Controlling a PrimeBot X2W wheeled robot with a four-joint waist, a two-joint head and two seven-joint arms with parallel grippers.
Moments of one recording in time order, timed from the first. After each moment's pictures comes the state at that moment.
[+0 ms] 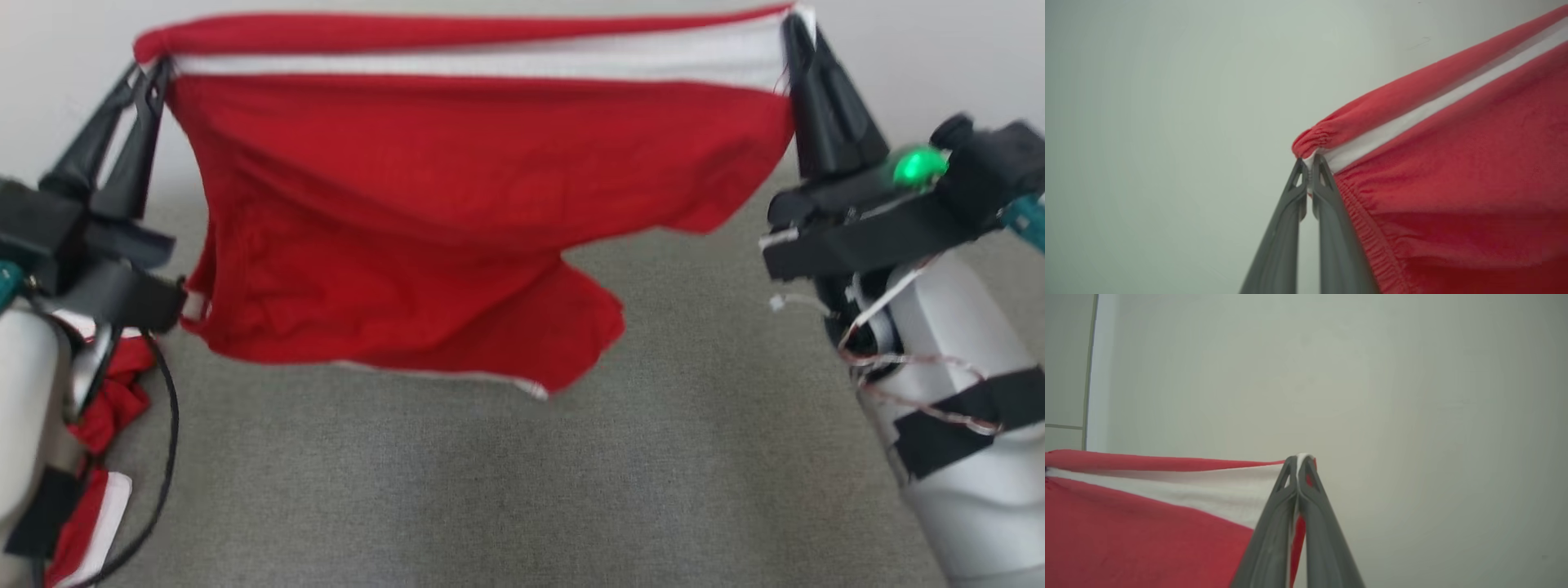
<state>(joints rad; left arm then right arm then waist) -0.74 0.52 -0.28 0.24 -0.19 -0.13 -0.26 -0.74 -0.29 0.28 0.28 0.43 0.13 -0.26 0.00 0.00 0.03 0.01</state>
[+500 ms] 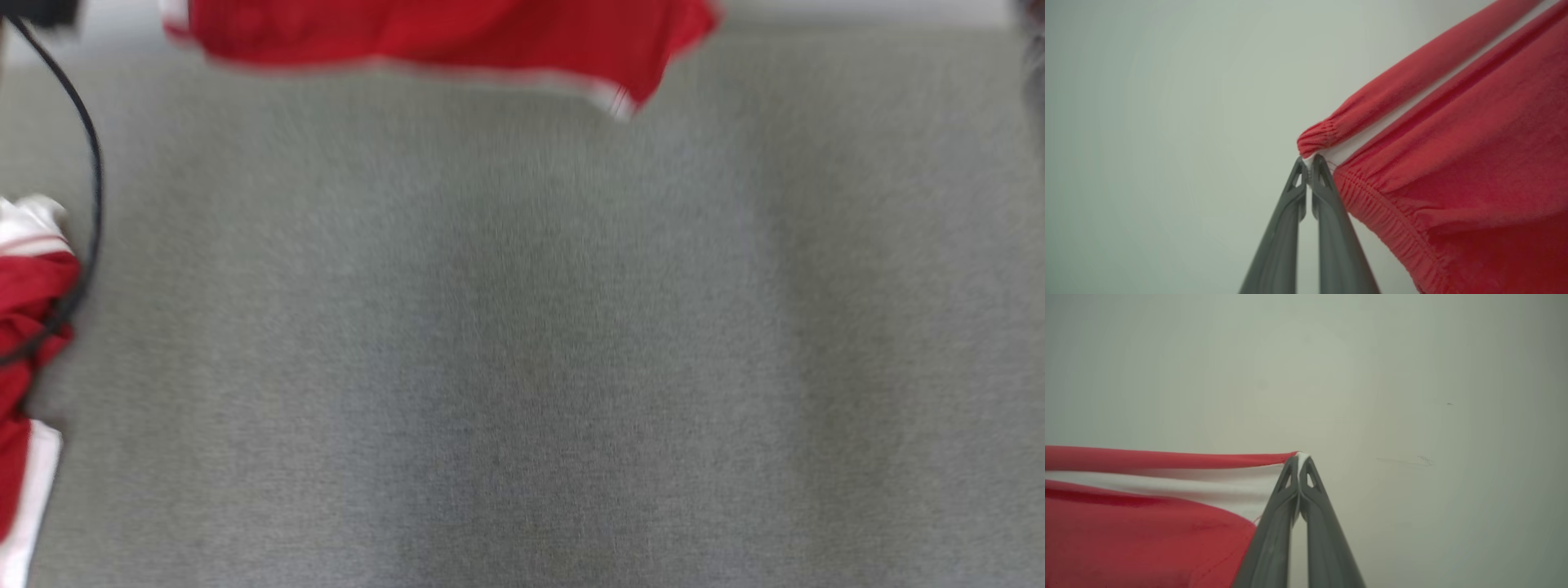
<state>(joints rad) -1.25 0.49 -0.33 0.44 -0.16 -0.11 -0.21 -1.35 -0.37 0.24 0.55 0.32 0.13 -0.26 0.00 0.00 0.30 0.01</state>
